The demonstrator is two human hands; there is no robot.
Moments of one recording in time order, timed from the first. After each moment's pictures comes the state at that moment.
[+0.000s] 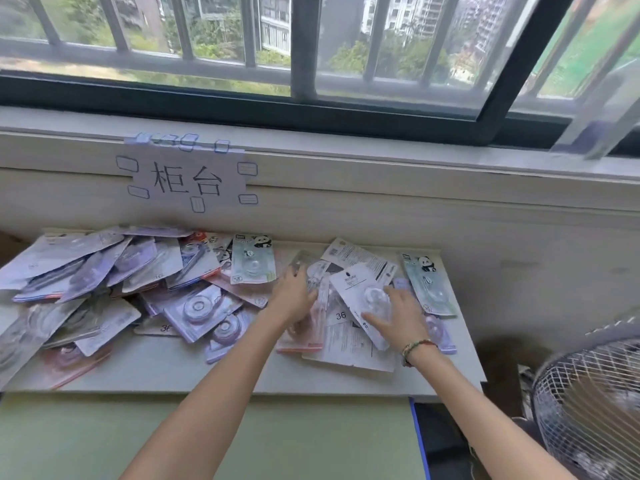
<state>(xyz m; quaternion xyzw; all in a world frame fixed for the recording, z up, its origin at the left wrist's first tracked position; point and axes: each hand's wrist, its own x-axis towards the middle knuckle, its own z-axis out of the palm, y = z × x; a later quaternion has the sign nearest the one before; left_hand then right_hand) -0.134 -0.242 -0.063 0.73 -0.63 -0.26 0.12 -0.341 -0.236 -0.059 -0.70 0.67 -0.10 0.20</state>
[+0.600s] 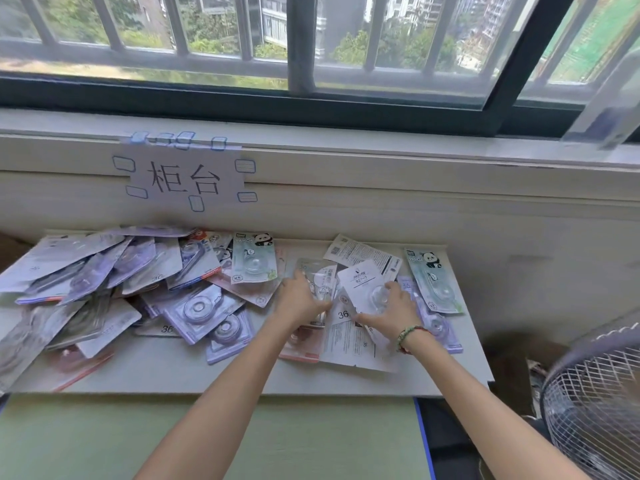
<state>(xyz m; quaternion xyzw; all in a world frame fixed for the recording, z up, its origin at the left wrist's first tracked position) -0.145 -0.243 -0.069 0.77 -0.54 -0.32 0.16 -0.331 -0.250 -0.064 -0.64 0.69 -0.09 0.32</state>
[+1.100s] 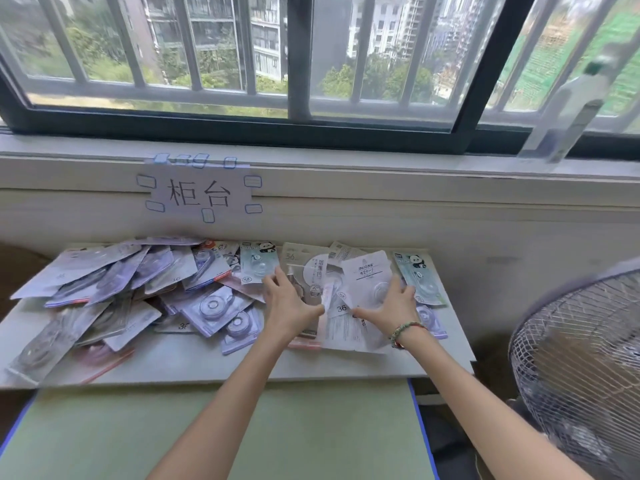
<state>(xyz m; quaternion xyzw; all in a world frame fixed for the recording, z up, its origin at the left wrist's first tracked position) -0.139 -0.178 -0.032 0.76 -0.51 -0.27 0.29 -0.322 -0.204 -0.021 -0.63 0.72 -0.15 0.27</state>
